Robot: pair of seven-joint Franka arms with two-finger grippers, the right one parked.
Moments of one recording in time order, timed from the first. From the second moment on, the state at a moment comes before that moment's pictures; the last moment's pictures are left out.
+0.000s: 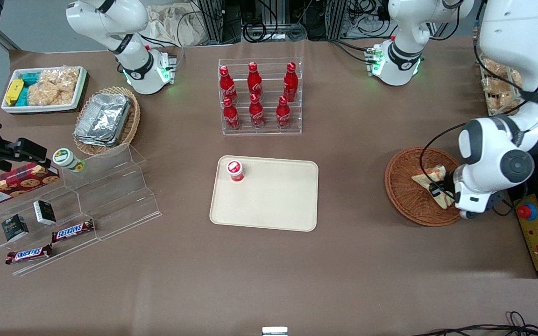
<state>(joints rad) -0.07 0.31 0.10 -1.99 0.00 2.16 -0.51</state>
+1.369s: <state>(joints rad) -0.31 0.42 -0.48 -1.45 0.34 1.72 -0.86</state>
